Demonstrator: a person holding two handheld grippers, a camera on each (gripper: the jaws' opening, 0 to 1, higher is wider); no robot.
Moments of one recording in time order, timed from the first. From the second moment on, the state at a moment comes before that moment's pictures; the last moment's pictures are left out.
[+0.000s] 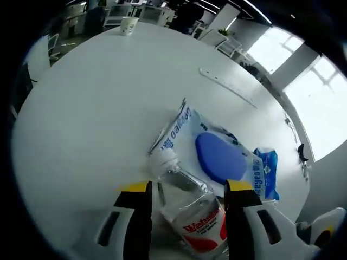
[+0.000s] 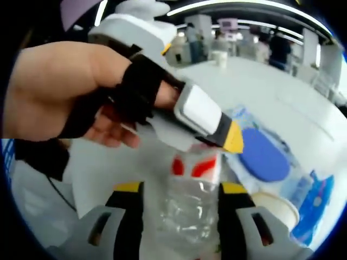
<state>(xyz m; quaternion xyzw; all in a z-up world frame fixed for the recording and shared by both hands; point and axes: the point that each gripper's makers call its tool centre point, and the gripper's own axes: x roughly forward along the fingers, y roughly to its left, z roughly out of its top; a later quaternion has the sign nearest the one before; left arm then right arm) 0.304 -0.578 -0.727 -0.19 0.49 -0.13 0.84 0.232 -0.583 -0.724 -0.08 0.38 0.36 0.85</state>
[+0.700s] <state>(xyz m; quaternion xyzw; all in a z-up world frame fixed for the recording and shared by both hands) 0.292 -0.572 -0.713 -0.20 0.44 -0.12 0.87 0.223 -0.579 -0.722 -0.10 0.34 0.35 0.87</state>
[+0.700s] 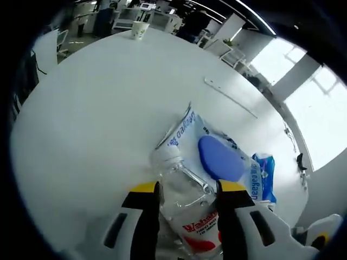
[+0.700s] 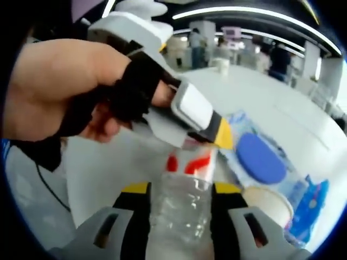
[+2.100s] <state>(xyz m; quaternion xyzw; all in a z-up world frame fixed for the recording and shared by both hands) 0.299 -0.508 -0.584 -0.10 0.22 -0.17 0.96 0.258 -0.517 -0.652 -0.06 0.18 0.34 0.92</state>
